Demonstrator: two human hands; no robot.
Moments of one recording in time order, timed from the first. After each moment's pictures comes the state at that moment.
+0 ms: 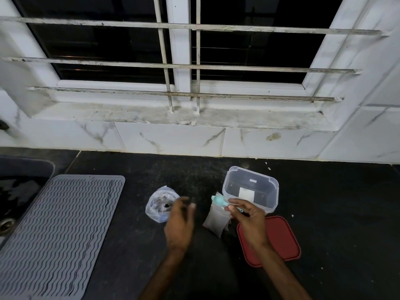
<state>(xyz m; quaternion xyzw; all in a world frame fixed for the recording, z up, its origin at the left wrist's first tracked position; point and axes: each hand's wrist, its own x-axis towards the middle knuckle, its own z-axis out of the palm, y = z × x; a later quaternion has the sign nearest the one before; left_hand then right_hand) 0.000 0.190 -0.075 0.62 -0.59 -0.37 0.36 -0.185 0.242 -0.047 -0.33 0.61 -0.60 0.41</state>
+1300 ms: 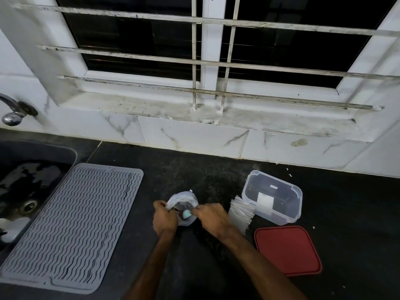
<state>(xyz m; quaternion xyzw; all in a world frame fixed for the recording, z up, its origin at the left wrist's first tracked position) 0.068 0.134 -0.097 0.79 -0.39 -0.36 0.29 -0.083 0.155 -0.058 -0.83 0.54 0.05 0.13</state>
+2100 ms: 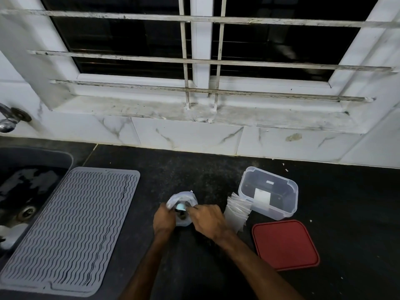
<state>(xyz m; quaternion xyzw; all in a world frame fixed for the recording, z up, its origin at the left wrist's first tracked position) 0.073 0.130 -0.110 0.76 -0.48 -0.38 0.22 -0.076 0.168 -0.070 -0.82 0.57 -0.04 0.09</state>
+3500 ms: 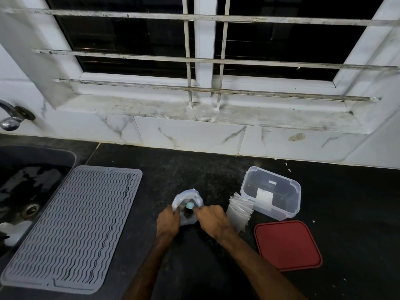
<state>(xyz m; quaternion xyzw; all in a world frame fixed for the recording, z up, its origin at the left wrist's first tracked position) 0.075 0.139 -0.121 0.74 -0.50 -0.40 0.19 -0.079 0.163 -0.078 -0.80 0.59 0.07 0.09</state>
